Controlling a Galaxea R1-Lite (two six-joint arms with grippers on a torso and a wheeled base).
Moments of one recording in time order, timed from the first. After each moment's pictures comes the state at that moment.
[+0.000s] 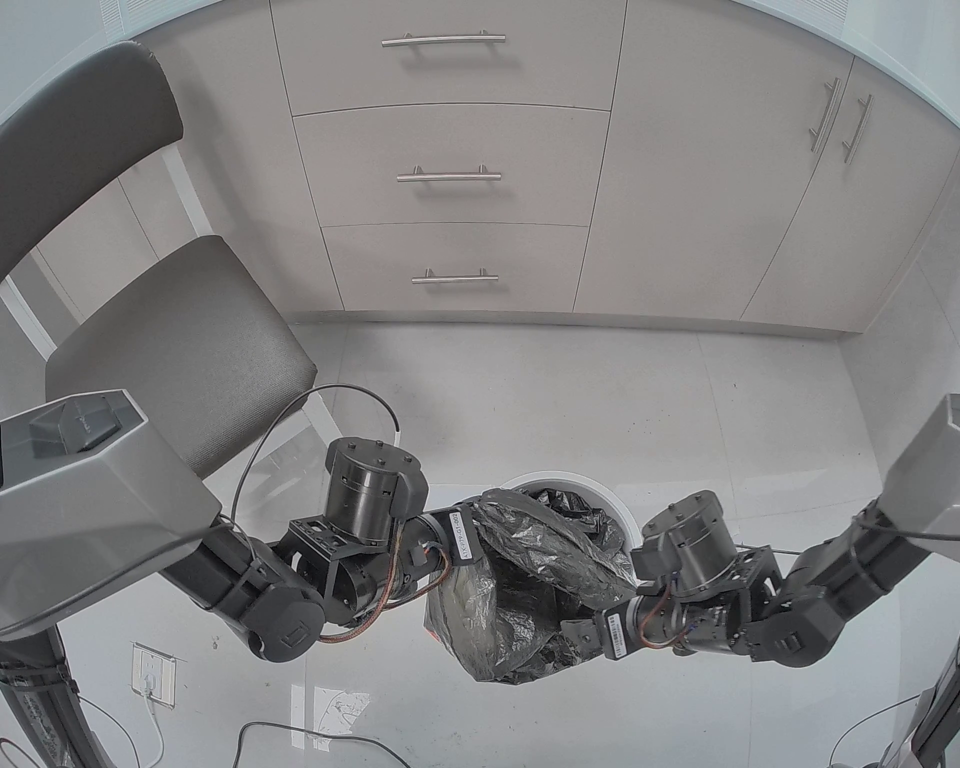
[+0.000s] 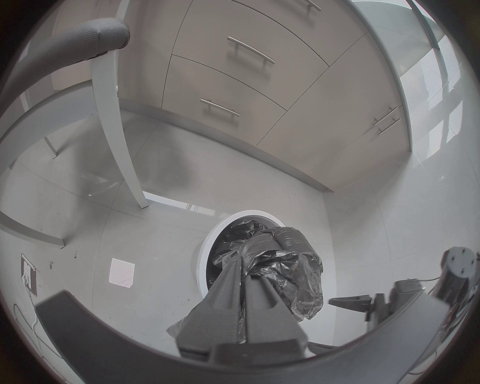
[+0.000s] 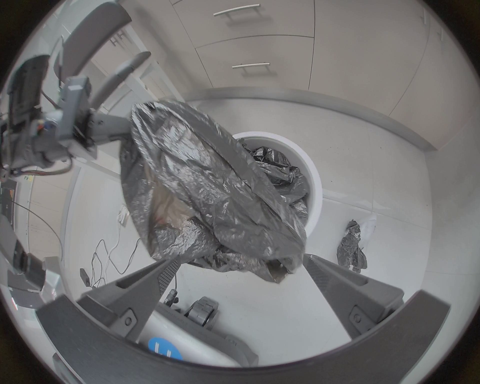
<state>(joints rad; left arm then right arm) -0.66 2.09 -0.81 -0.79 0.12 -0.60 0.70 1.98 -0.67 -0.50 -0.18 0.26</state>
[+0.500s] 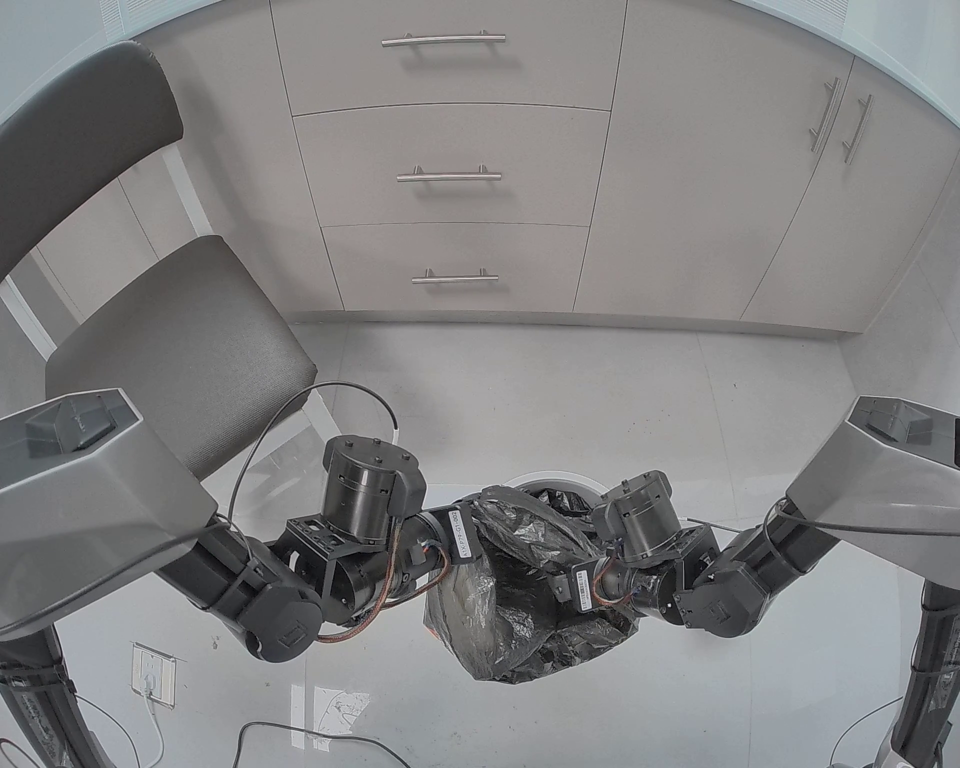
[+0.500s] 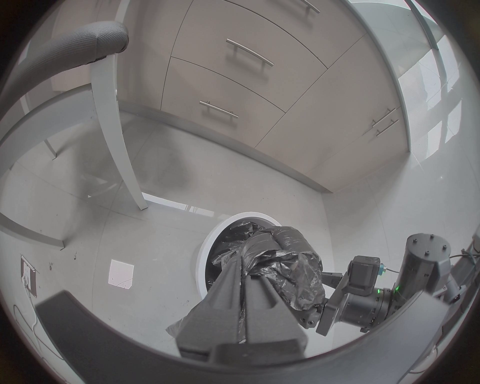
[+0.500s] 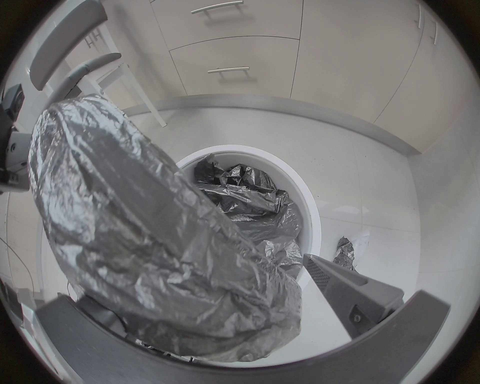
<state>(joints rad) -0.66 2.08 -0.81 -0.79 0.12 -0.60 0.65 2.20 -0.89 -0.55 -0.32 0.25</state>
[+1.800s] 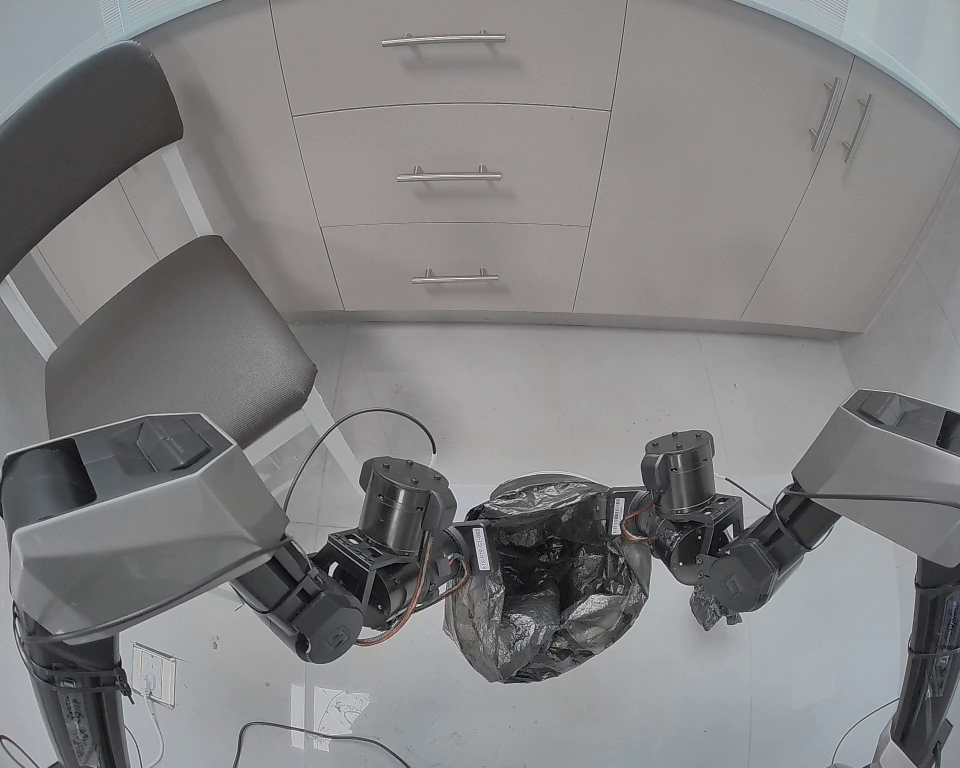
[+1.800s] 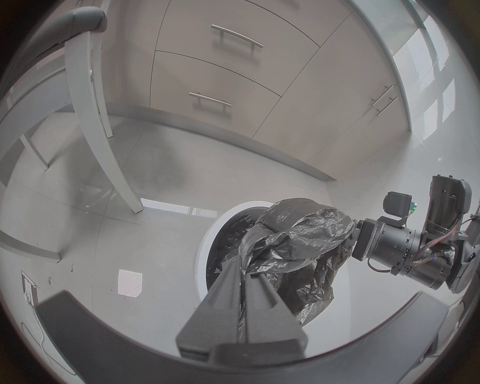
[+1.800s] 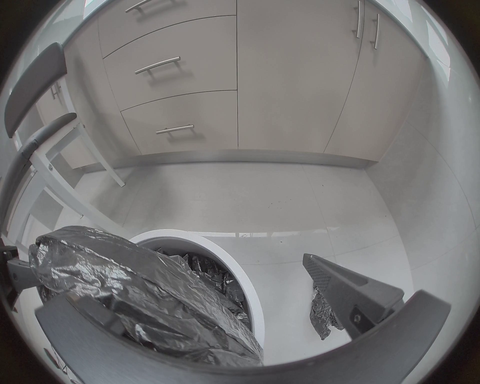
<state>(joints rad) -0.67 2.23 -0.88 -0.85 0.12 -0.51 0.52 2.24 -0.90 -0.88 -0.50 0.23</state>
